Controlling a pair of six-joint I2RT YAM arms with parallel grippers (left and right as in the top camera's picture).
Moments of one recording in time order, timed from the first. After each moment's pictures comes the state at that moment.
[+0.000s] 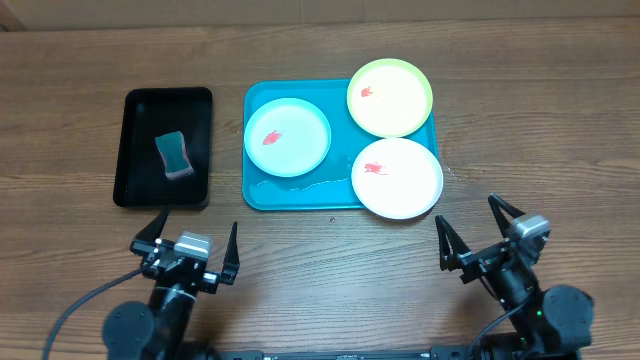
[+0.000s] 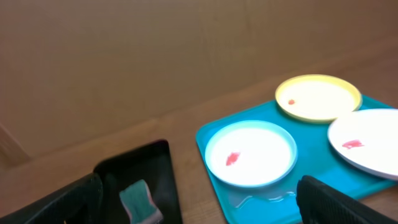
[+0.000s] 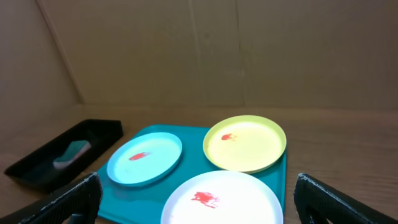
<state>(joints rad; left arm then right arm) 0.01 0.14 0.46 -0.46 0.21 0.26 0.09 0.12 0.31 -0.24 -0.33 0.17</state>
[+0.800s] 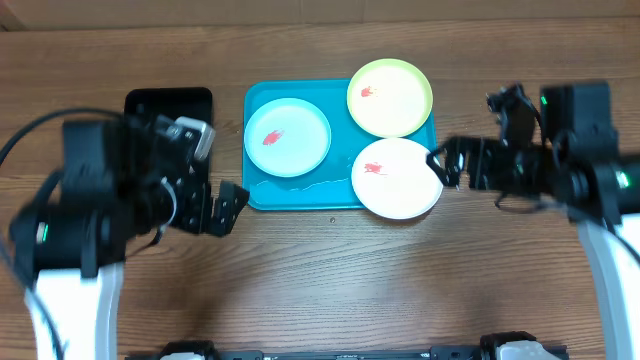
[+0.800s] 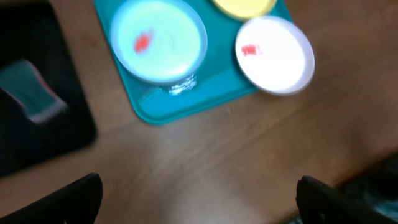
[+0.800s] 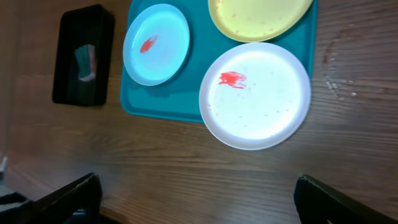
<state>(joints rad) 0.01 1.20 1.52 -1.41 0.41 0.19 0.09 1.31 1.52 -1.28 -0.43 0.18</state>
